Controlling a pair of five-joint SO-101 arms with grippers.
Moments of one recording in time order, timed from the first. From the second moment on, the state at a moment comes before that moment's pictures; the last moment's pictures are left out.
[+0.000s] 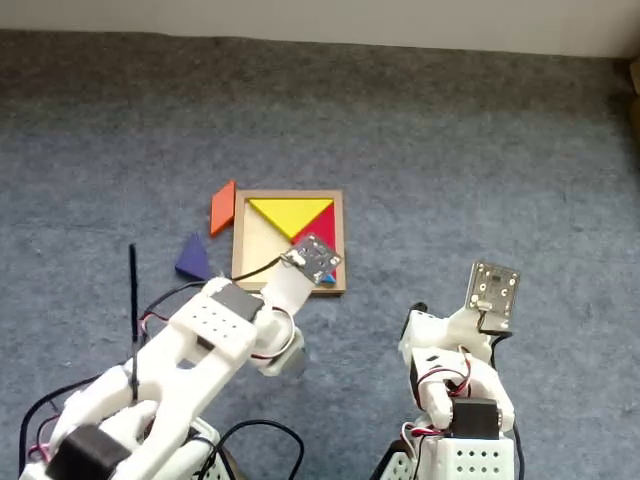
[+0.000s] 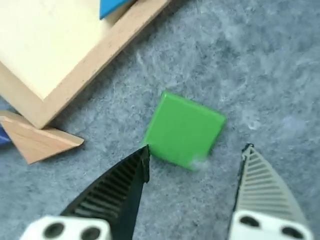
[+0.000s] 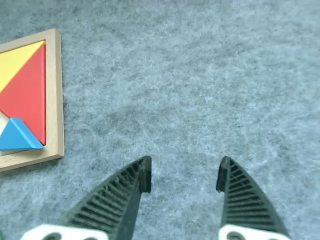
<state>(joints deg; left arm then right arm) 25.1 -24.1 59.7 56.0 -3.5 -4.7 -102.9 96.0 57.9 -10.4</state>
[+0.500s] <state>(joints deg) 25.4 0.4 39.5 63.4 -3.4 -4.7 -102.9 96.0 57.9 -10.4</state>
